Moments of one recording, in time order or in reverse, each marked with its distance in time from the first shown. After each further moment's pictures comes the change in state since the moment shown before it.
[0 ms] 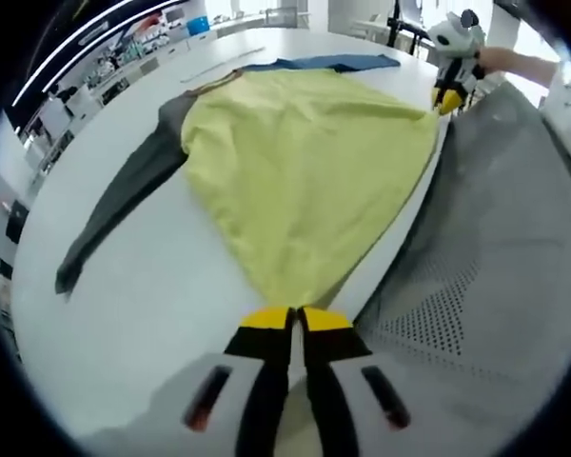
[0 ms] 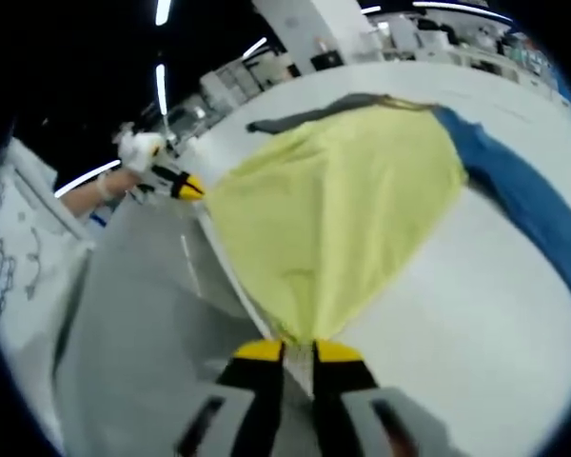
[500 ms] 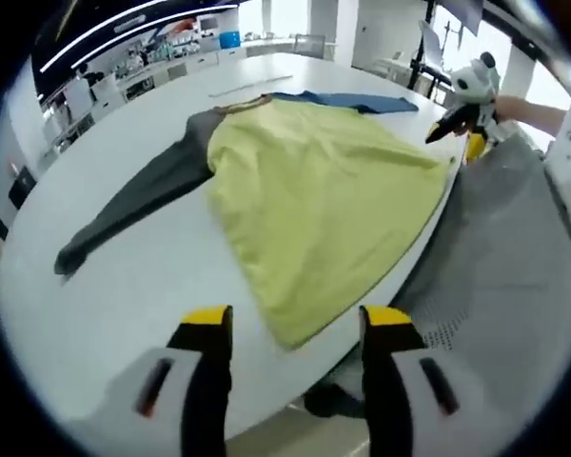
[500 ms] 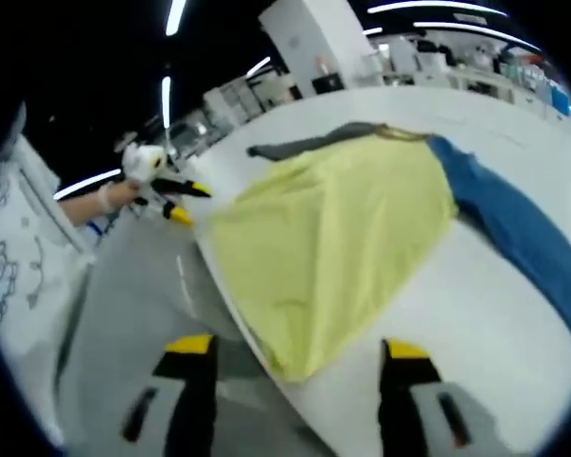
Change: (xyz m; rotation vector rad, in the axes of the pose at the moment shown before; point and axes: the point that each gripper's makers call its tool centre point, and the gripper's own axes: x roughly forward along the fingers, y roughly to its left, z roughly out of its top) left arm -0.009 0.015 0.024 -0.165 -0.154 0.012; right arm -0.008 -0.007 0.030 -0.015 -0.139 -0.052
